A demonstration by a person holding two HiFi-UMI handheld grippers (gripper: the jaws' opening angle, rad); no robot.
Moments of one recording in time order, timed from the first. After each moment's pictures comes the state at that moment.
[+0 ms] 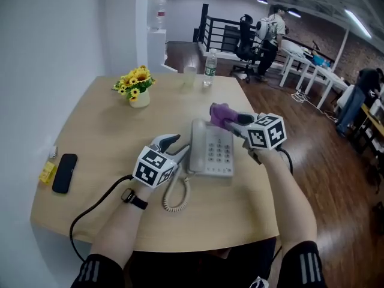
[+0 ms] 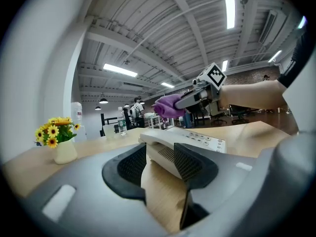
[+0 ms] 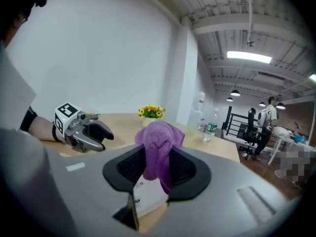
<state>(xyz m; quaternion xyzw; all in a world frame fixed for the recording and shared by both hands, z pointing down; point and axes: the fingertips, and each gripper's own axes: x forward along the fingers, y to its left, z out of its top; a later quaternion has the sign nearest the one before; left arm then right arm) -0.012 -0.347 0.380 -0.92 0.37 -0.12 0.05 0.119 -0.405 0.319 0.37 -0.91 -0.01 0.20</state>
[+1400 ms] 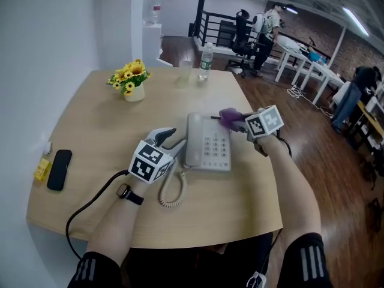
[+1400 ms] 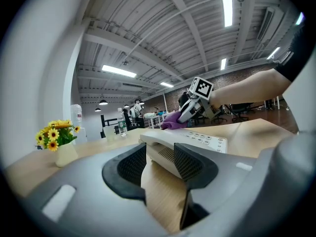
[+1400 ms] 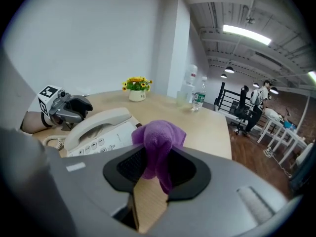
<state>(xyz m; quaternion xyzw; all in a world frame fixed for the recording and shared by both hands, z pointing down) -0.011 -0.348 0.379 -0.92 0.37 -0.12 0.06 0.183 -0.438 0.382 0.41 -0.85 0.09 0.32</state>
